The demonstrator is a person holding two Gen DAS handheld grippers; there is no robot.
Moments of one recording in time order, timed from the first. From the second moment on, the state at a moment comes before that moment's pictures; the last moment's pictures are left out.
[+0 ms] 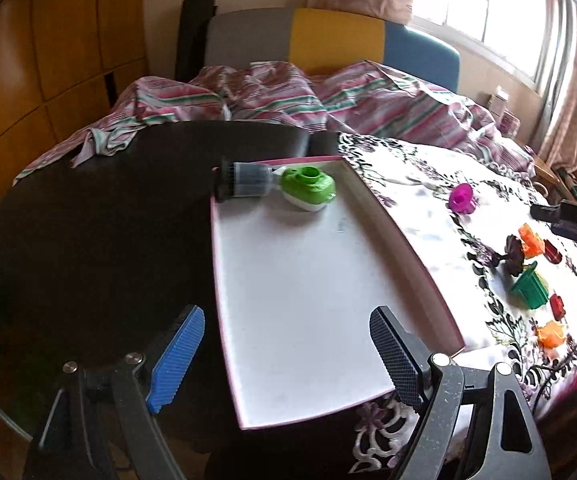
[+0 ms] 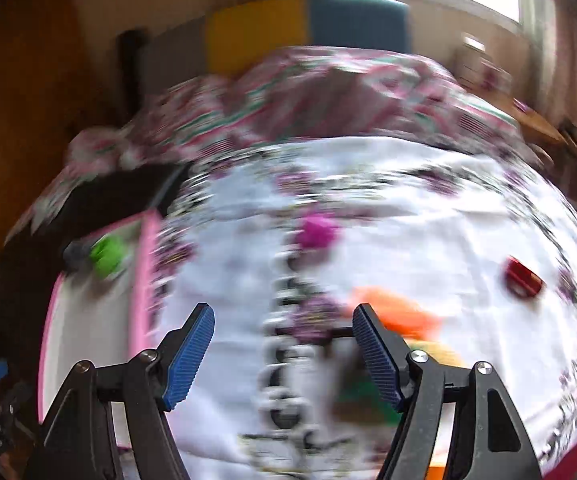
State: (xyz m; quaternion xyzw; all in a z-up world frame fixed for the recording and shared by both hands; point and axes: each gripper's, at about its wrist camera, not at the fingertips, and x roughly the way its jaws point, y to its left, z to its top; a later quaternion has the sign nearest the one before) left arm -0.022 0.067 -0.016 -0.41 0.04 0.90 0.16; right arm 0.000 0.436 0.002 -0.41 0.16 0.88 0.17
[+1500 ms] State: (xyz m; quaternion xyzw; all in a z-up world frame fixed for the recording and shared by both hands) left arm -0.091 0.263 -0.001 -0.40 0.10 0.86 0.30; right arm 0.016 0.683 -0.089 -0.44 0.31 0.75 0.39
